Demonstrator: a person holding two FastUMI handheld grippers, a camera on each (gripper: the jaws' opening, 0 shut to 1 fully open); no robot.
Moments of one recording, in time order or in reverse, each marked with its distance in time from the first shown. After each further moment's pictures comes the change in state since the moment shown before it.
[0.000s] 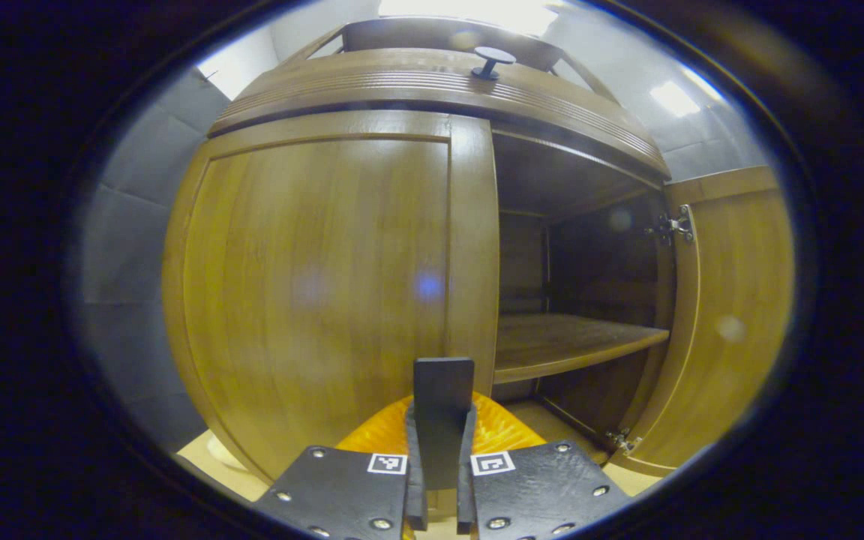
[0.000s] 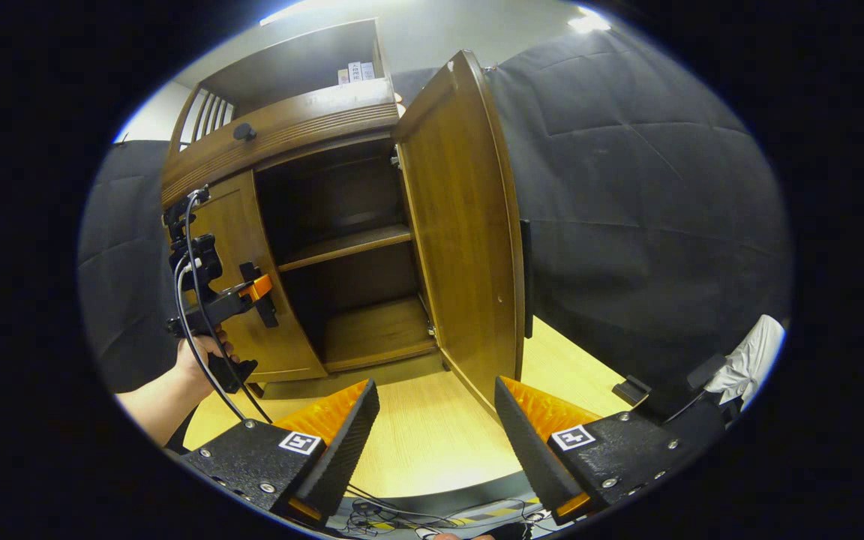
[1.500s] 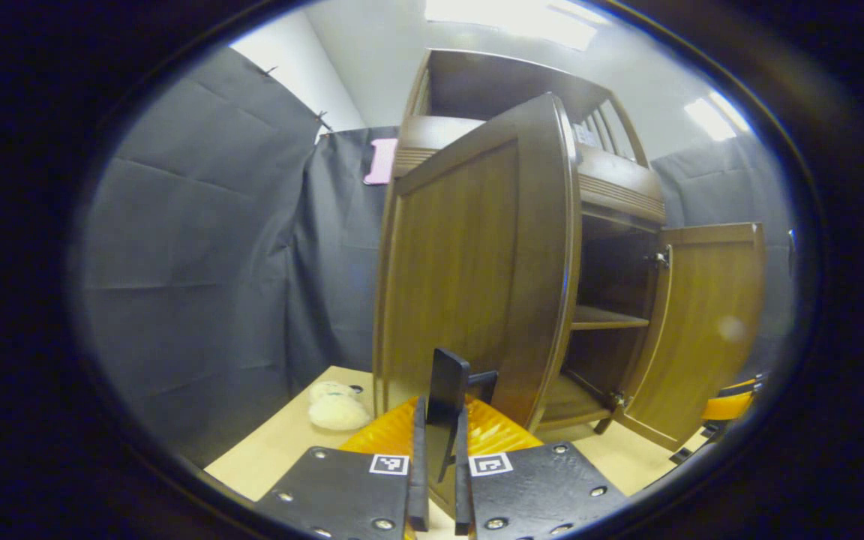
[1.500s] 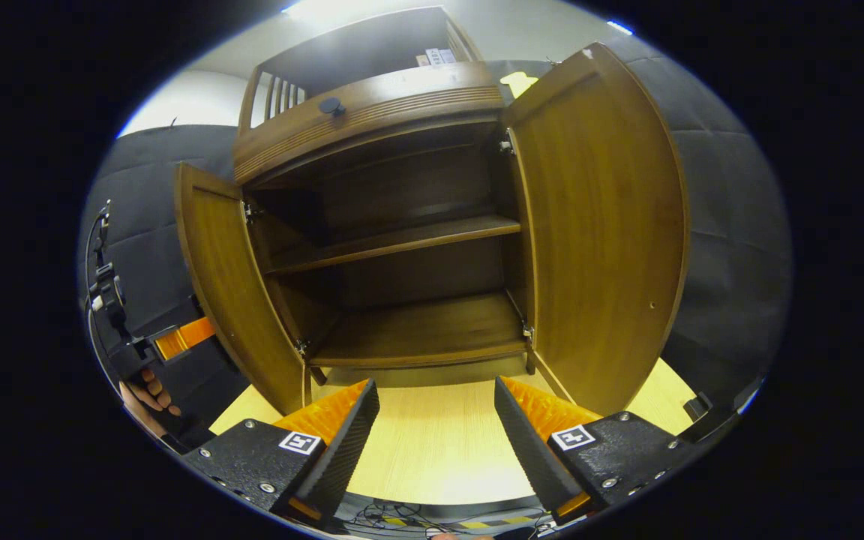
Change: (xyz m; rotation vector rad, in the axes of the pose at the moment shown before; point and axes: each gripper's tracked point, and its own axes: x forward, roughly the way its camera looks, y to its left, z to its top) left arm -0.239 0.140 0.017 -0.078 0.009 0.171; right arm 0.024 0.100 -0.007 -0.092 0.036 0.293
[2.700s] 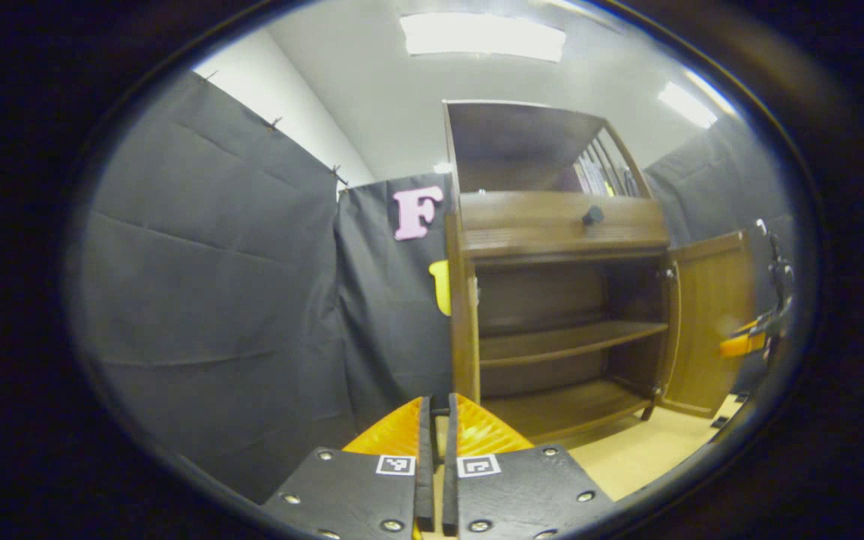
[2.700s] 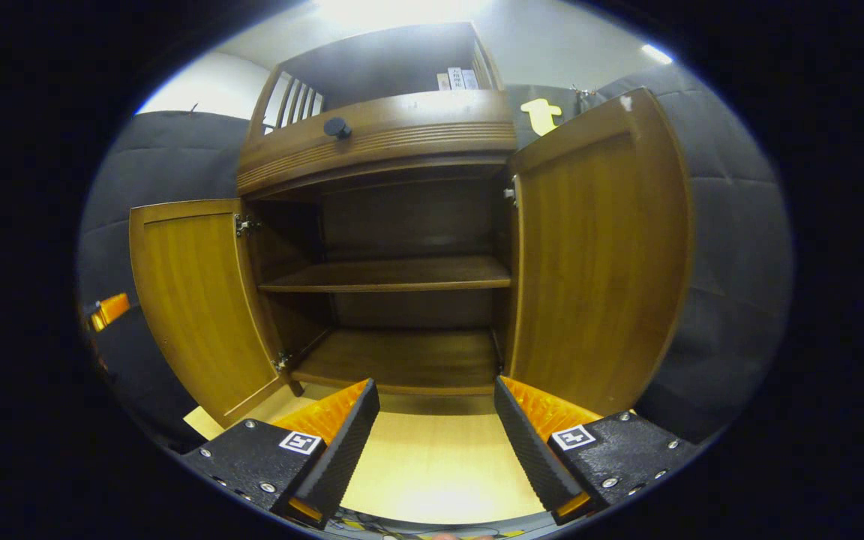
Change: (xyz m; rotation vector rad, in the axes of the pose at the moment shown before) left arm -0.135 0.089 0.113 0.151 -0.167 0.059; right arm -0.006 -0.041 0.068 -0.138 -0.090 -0.031
